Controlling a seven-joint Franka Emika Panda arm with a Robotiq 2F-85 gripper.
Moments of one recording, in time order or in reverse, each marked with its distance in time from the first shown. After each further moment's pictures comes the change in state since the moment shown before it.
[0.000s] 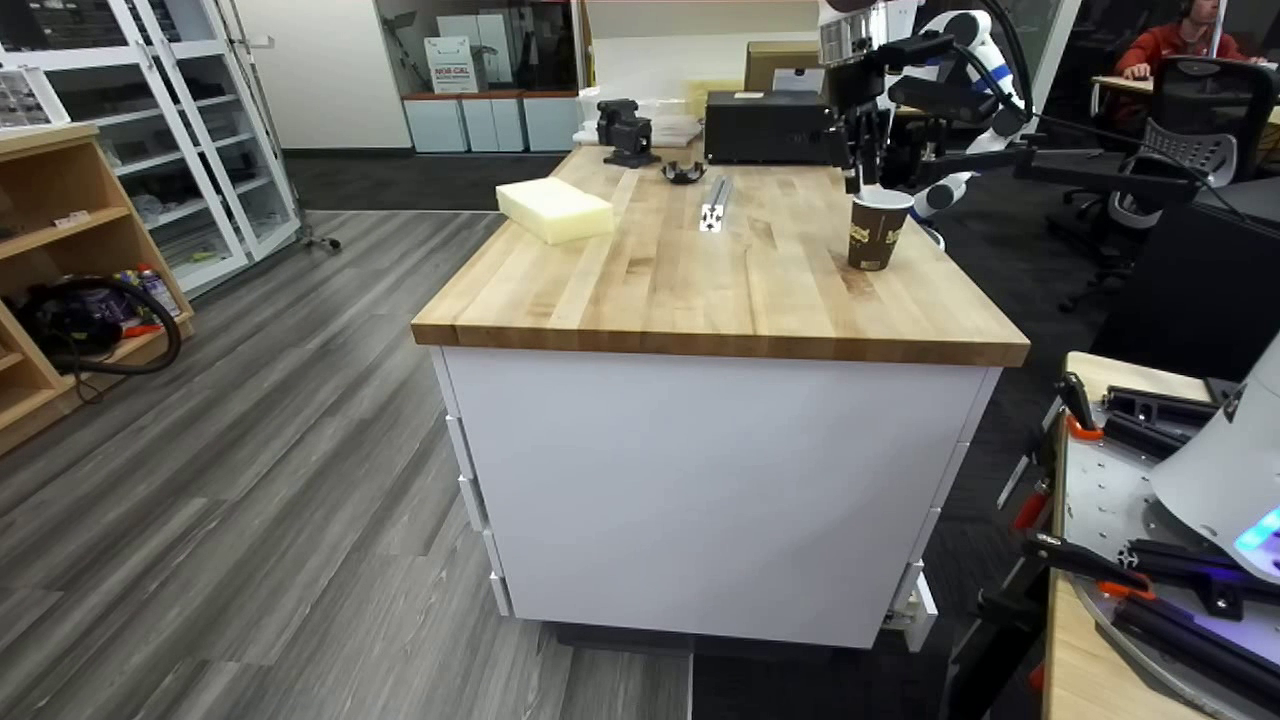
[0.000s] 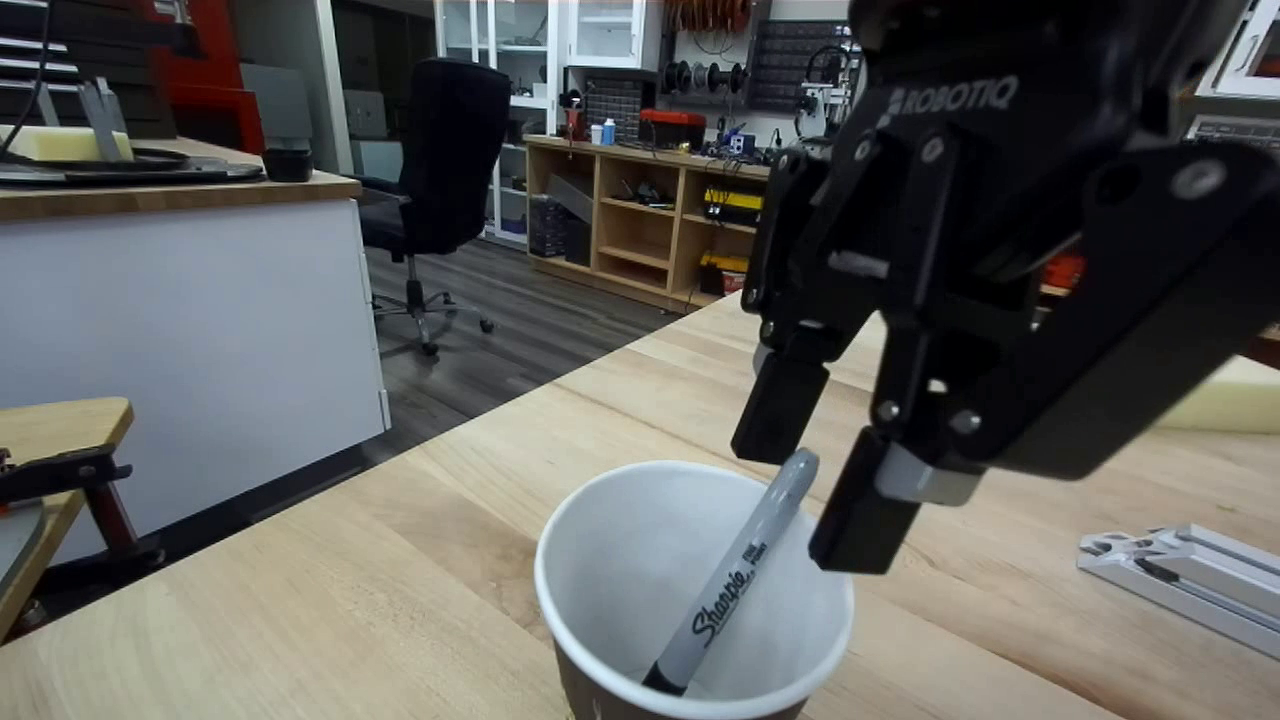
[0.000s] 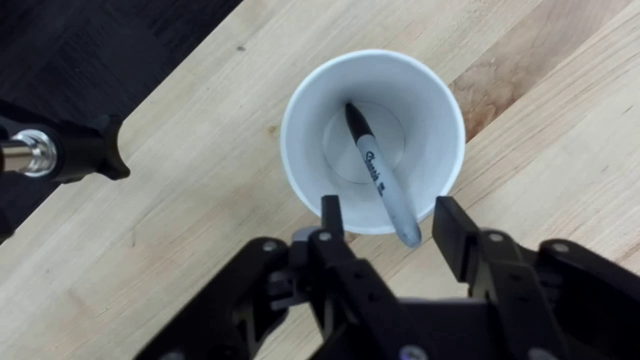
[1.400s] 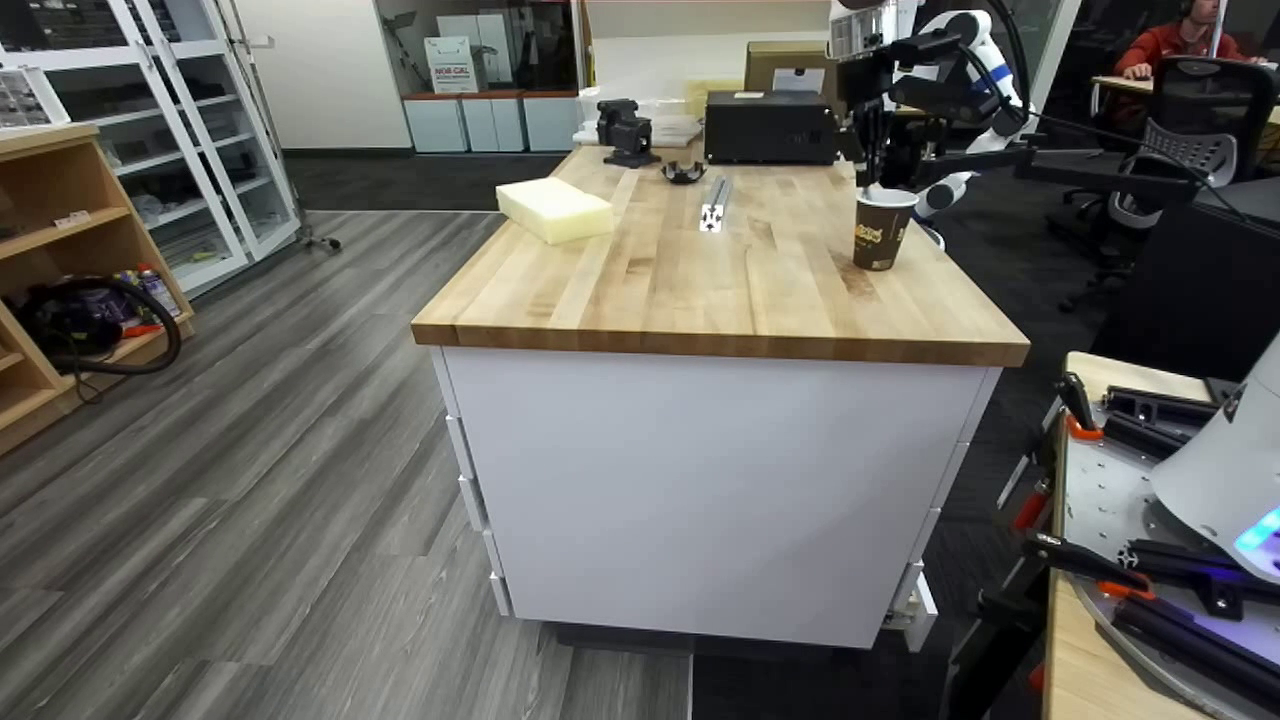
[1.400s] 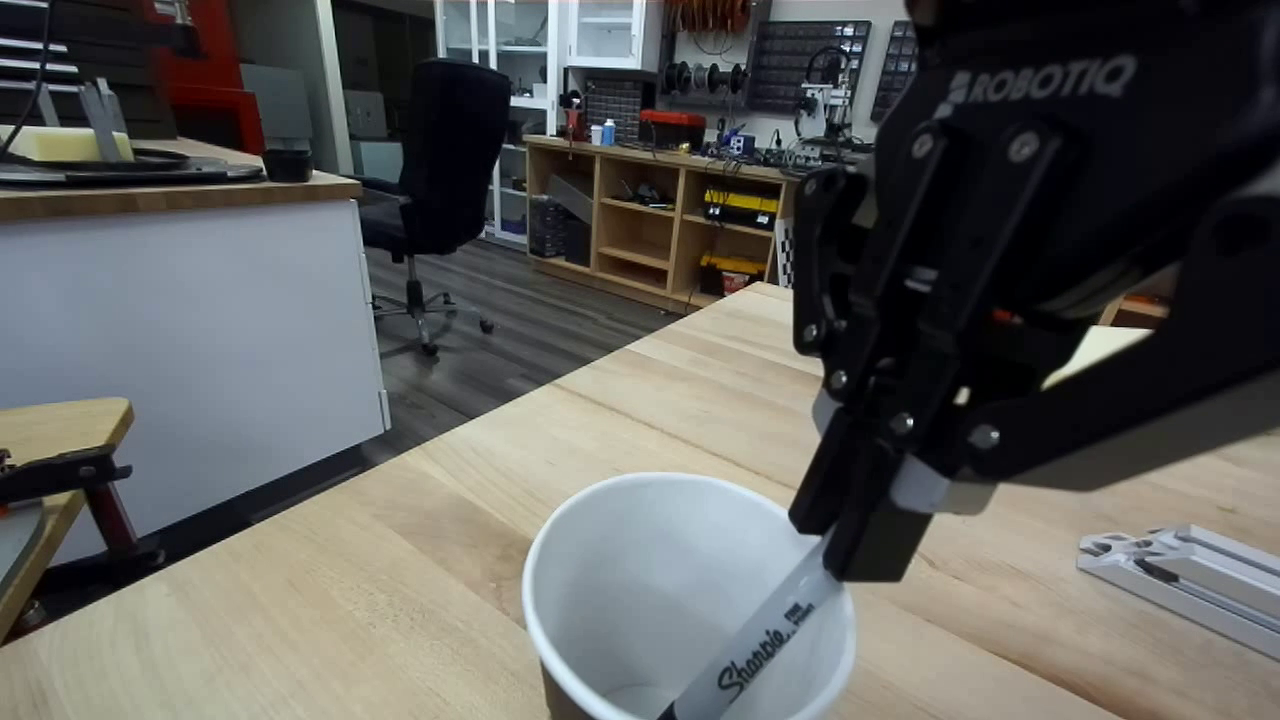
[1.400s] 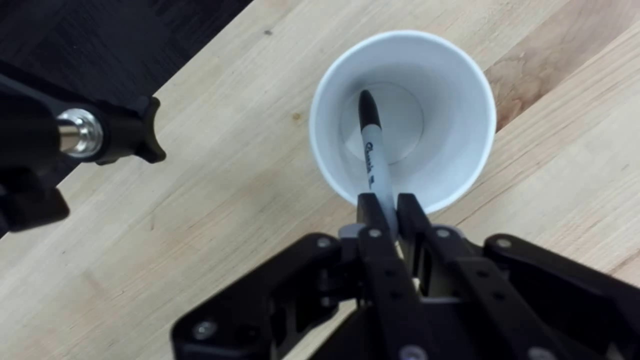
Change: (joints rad) arm -0.034 -0.004 -0.003 0.000 0.007 0.030 -0.075
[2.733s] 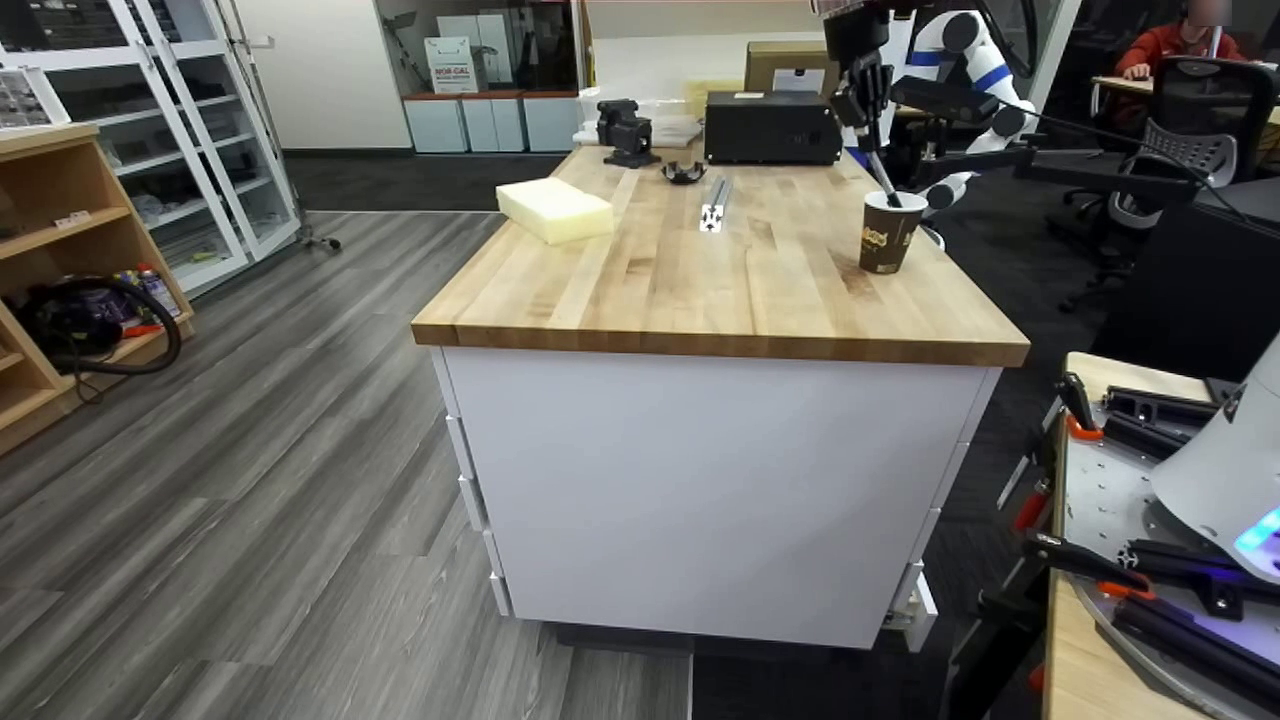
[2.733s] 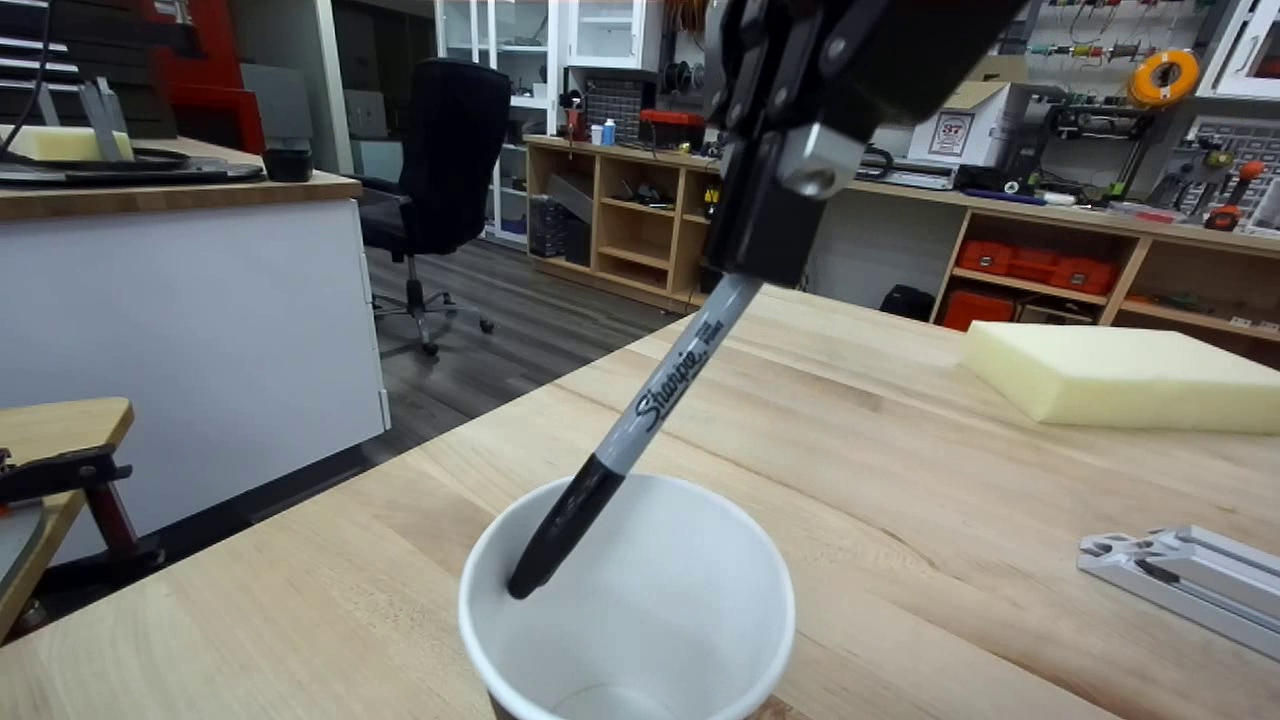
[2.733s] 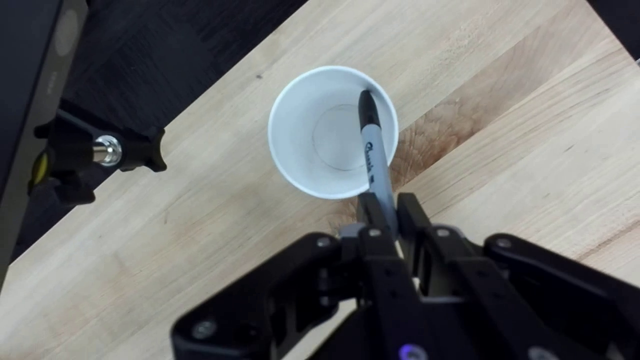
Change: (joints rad) arm 0.093 -0.120 0.051 0.003 -0.128 -0.167 0.148
